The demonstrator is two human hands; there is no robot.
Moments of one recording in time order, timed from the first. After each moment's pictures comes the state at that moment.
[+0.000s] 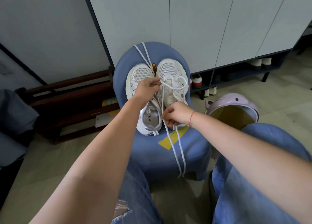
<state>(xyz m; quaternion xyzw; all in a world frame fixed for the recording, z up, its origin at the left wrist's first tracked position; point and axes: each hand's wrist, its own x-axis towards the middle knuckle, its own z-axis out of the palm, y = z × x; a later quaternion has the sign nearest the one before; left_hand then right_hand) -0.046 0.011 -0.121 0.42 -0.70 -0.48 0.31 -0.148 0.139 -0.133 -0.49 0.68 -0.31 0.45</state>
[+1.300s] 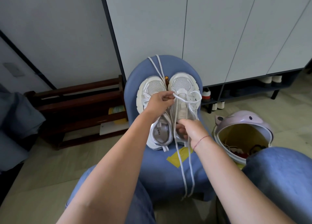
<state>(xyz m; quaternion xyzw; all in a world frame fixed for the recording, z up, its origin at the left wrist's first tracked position) -0.045 0.007 -0.126 0.40 -0.70 -0.51 0.31 -0.128 0.126 -0.141 -0.16 0.67 -0.53 0.49</state>
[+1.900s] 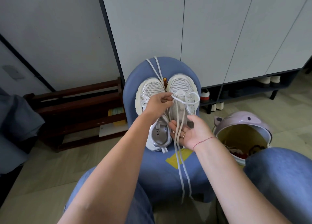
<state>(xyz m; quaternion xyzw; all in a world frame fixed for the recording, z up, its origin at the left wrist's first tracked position) -0.047 0.007 -0.126 0.40 -0.70 -0.50 0.31 -0.131 0.139 -0.124 0.00 0.46 -0.62 0.63</state>
